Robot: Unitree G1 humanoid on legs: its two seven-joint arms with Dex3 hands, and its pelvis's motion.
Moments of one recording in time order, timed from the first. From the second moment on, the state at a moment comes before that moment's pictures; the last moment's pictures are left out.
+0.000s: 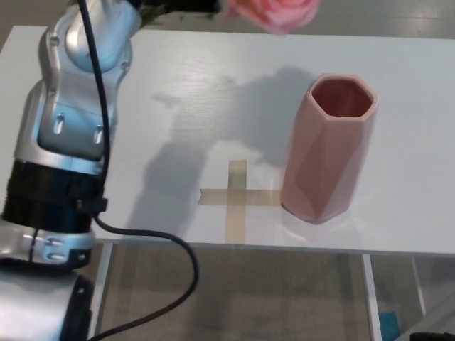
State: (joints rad) left_arm -0.96 0.24 -0.04 0.16 0.31 0.10 -0.23; right_arm -0.26 -0.28 -0.11 1.26 -0.07 -0.15 -0.10
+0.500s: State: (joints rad) left_arm -1.01 0.16 -0.08 0.04 0.23 0.28 -0.27; right_arm -0.23 -0.28 -0.10 1.26 -0.07 -0.15 -0.09
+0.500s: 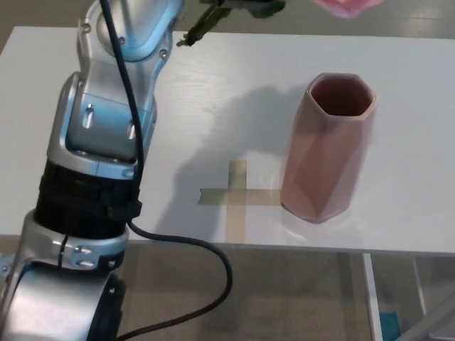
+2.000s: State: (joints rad) left_arm -1.19 -0.06 0.12 -0.08 -0.05 0.76 -0.25; right_arm -0.23 -0.28 -0.10 1.26 -0.07 -0.15 -0.09
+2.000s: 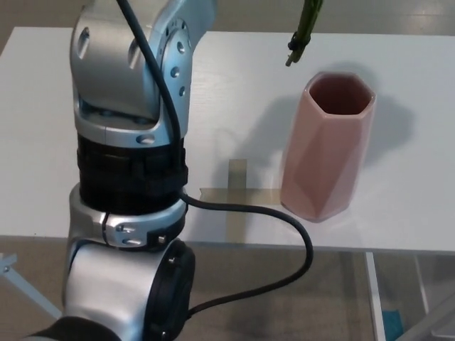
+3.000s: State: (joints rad) left_arm -1.21 -0.12 0.13 -0.06 -0.15 0.81 -0.15; right_arm -0.24 -0.28 -0.11 1.26 -0.07 -0.15 -0.08
